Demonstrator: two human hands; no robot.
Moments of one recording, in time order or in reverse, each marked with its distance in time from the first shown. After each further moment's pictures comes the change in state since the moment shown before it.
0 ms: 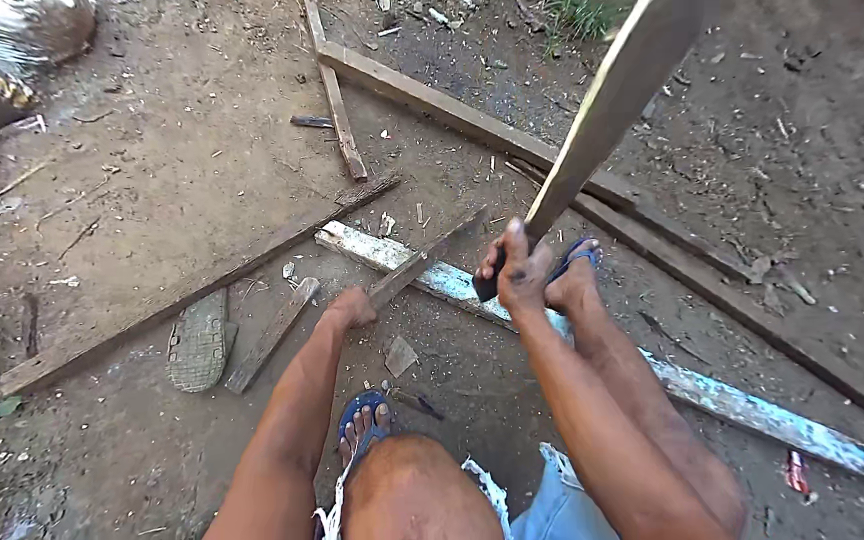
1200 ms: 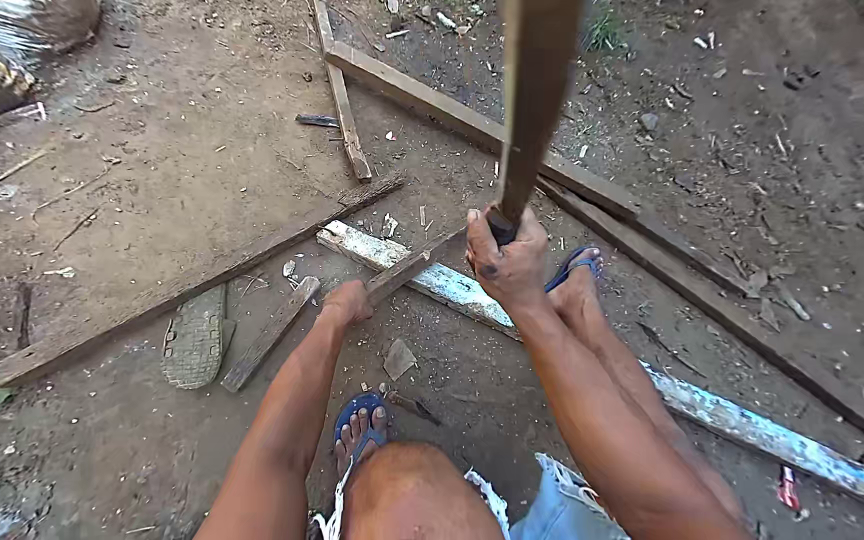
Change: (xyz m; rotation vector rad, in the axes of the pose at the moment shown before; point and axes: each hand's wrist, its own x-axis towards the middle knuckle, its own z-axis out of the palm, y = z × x) left_hand -0.004 0.003 -0.011 0.028 0.126 -0.049; right_hand 0.010 -0.073 0.028 -0.214 -0.061 -0.314
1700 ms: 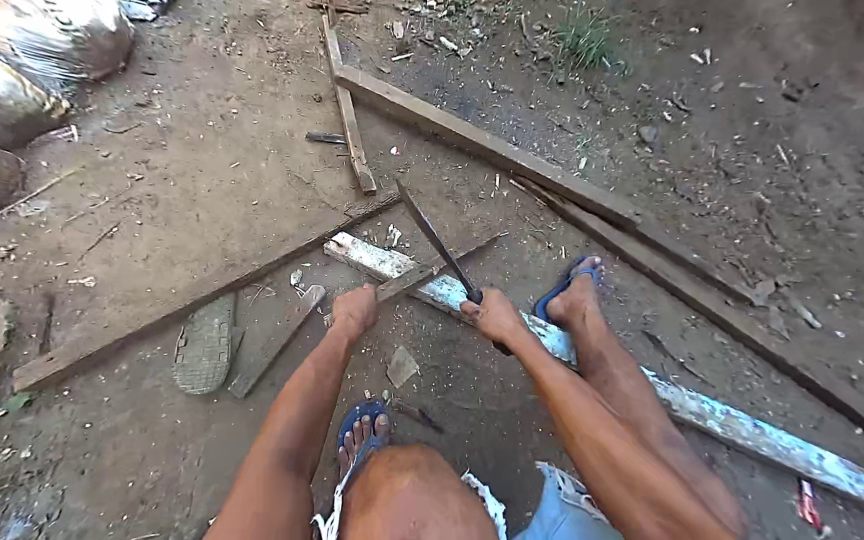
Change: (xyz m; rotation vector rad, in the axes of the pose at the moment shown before) left_hand -0.018 0.013 0.005 0.090 0.120 0.020; right_hand -0.044 0.093 -0.009 -0.543 -0.611 0.672
